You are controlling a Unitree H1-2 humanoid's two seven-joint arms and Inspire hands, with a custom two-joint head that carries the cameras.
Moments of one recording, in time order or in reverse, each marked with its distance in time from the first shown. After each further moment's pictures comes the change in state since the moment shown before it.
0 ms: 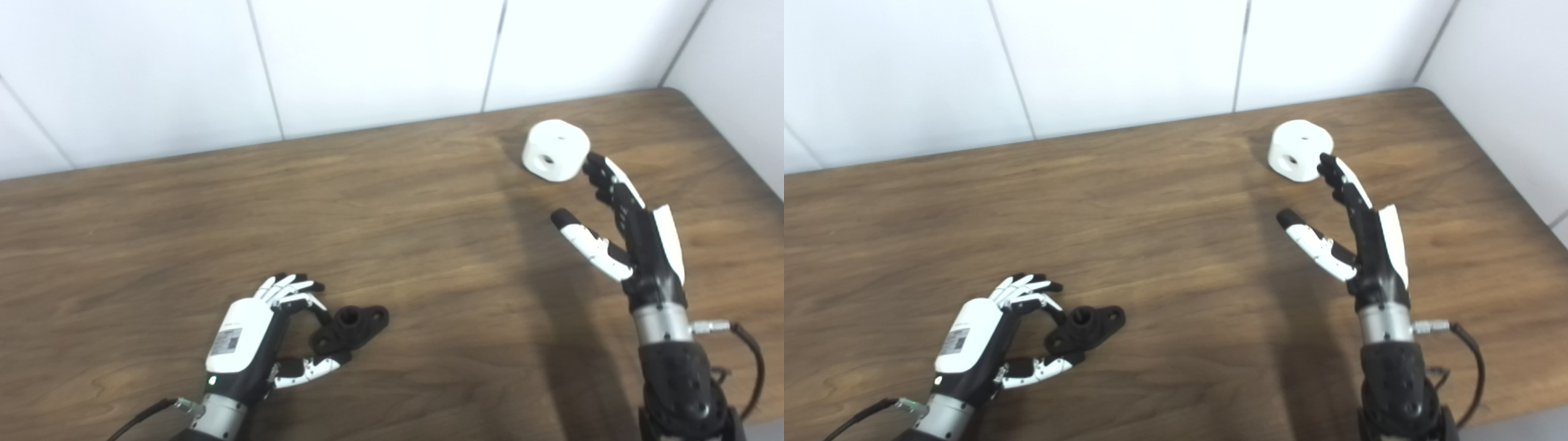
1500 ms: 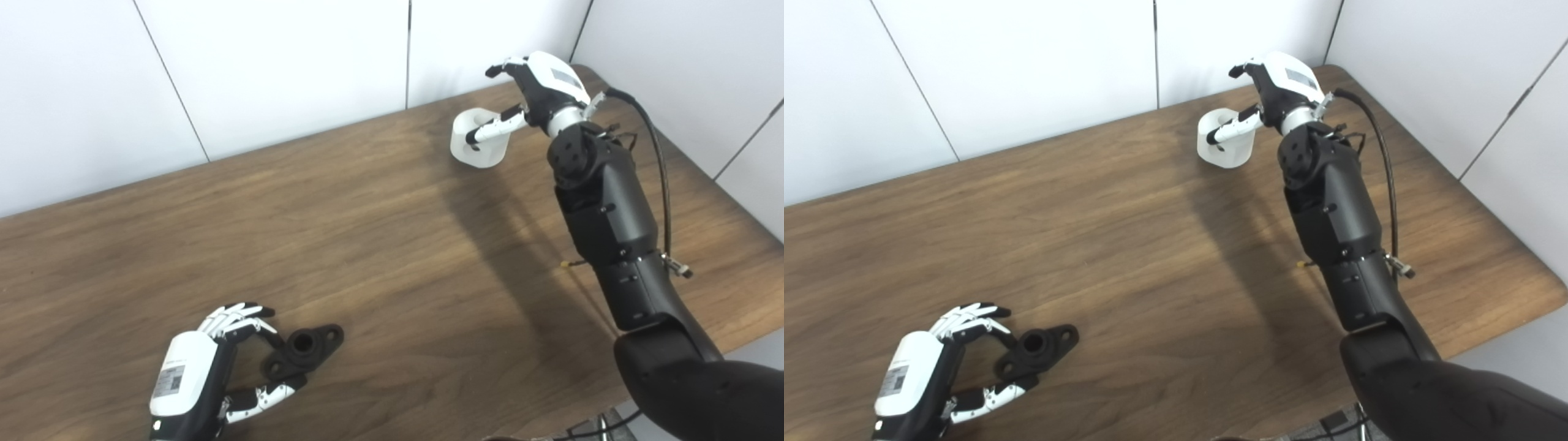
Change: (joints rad) left arm 0.012 0.001 0.051 -0.002 -0.012 -0.062 -0.030; right arm -0.605 -0.262 0.054 0.467 -0.604 0.273 0.471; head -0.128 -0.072
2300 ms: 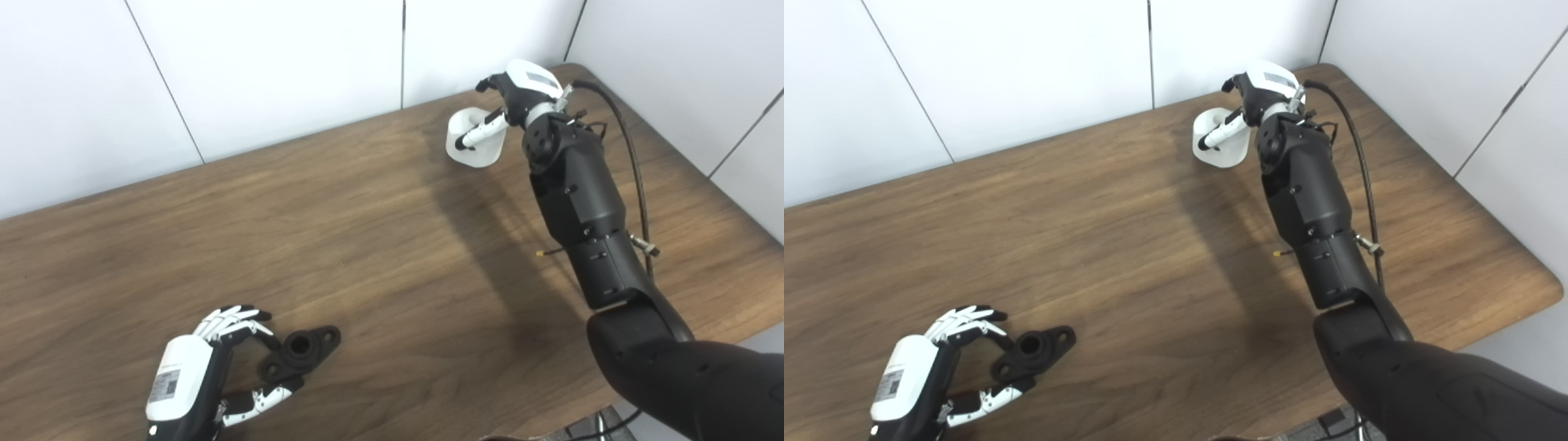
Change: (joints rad) left arm 0.005 -0.010 0.018 0.005 -0.001 -0.017 0.000; right arm -0.077 0.035 0.003 0.144 -0.153 0.000 0.094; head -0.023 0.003
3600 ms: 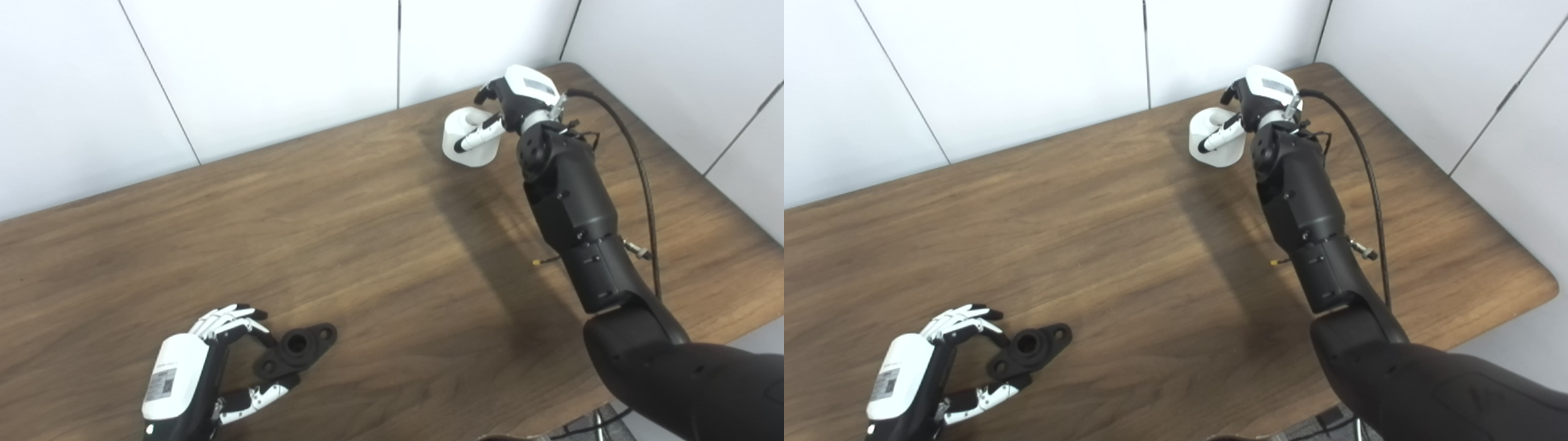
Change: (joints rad) left arm -0.009 -0.011 0.010 0.010 0.010 -0.001 0.002; right arm 0.015 0.008 0.001 0.043 0.017 0.000 -0.096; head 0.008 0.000
